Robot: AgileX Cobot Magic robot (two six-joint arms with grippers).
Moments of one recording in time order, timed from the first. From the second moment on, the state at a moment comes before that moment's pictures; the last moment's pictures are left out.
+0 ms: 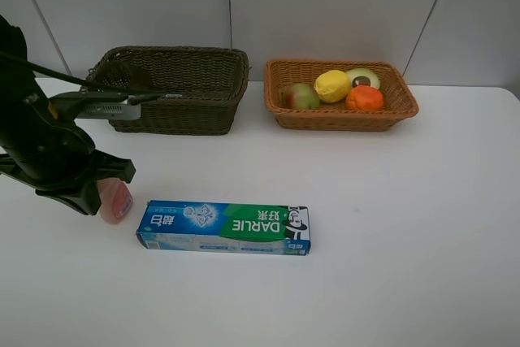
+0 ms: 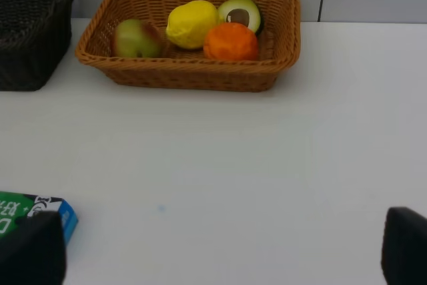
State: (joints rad) left arm -0.34 1.58 -0.77 -0.14 0.79 -0.23; right arm -0.01 0.00 -0.52 0.14 1.04 -0.14
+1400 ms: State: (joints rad) left arm -0.34 1.58 -0.77 -0.08 0.58 -0.23; right arm -0.01 0.00 -0.52 0.14 1.04 -0.14
